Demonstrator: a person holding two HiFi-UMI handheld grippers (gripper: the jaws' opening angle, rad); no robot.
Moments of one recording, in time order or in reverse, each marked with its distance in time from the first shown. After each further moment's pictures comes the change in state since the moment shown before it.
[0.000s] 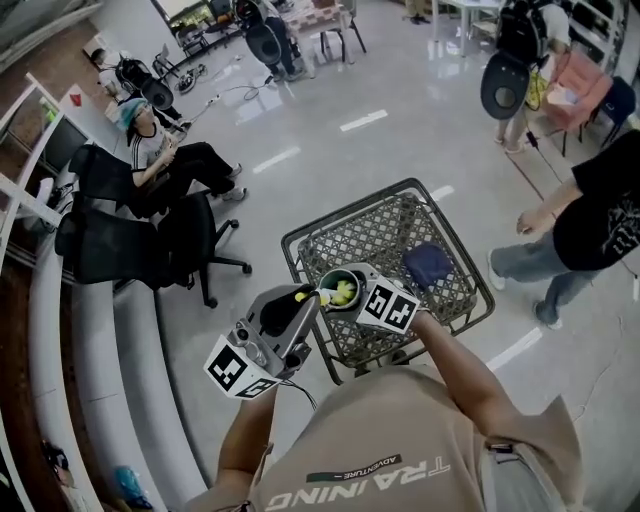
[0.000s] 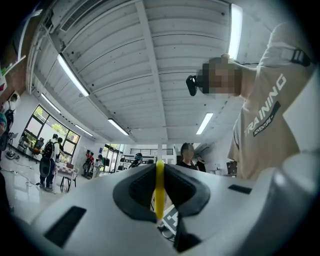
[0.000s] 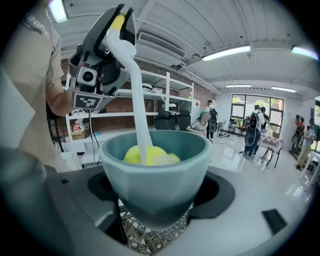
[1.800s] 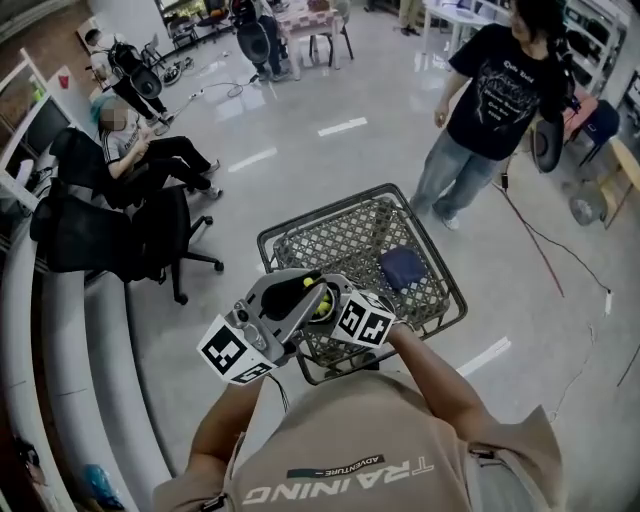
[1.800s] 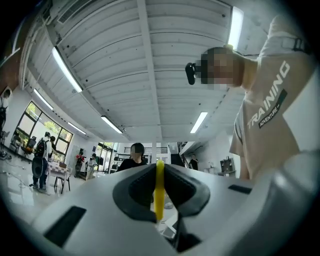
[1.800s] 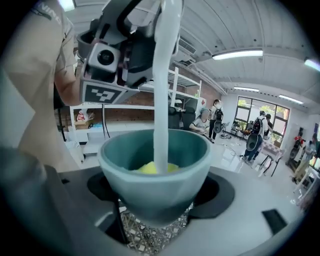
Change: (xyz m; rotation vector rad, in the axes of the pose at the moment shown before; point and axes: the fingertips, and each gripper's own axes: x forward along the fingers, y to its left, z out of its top) left arm 0.027 -0.010 -0.008 0.005 0.009 -0.068; right arm -0.001 0.033 0.007 -0.089 0.069 0.008
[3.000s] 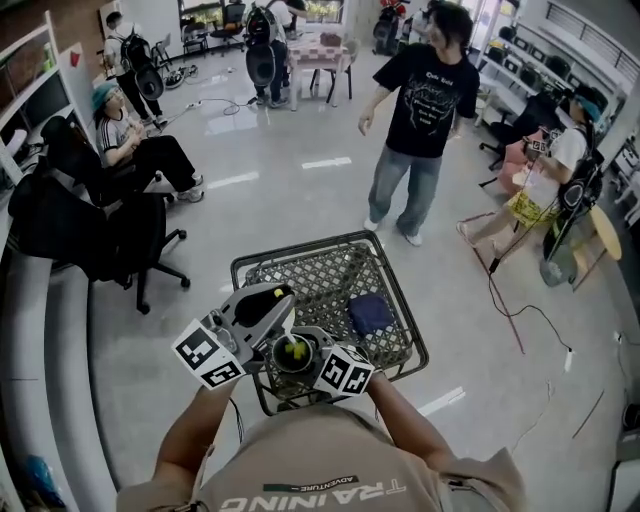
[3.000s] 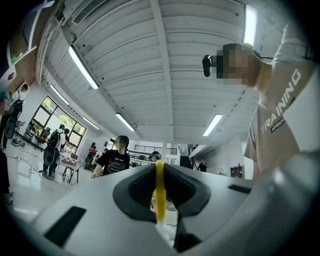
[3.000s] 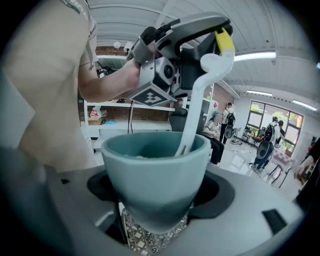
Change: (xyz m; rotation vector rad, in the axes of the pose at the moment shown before) left arm -0.008 0.054 -0.025 -0.109 0.003 0.121; right arm -0.007 0.035 -0.026 -0.101 -0.008 0.096
